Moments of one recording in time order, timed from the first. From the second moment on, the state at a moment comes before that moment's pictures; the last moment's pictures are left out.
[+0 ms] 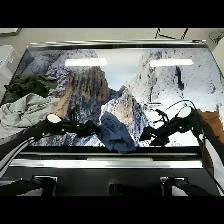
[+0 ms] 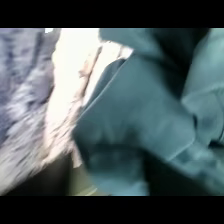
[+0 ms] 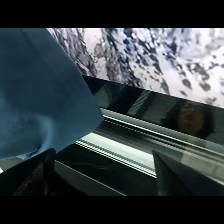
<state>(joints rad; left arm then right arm) -0.31 -1.40 0.72 0.42 -0.86 -1.31 -0.02 -1.28 0.78 -0.95 1.42 1.44</state>
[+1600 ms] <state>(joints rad) -0.16 -0.81 1.58 0.37 -0.67 -1.13 -0.06 -0.95 1.85 -1.08 1.16 1.42</state>
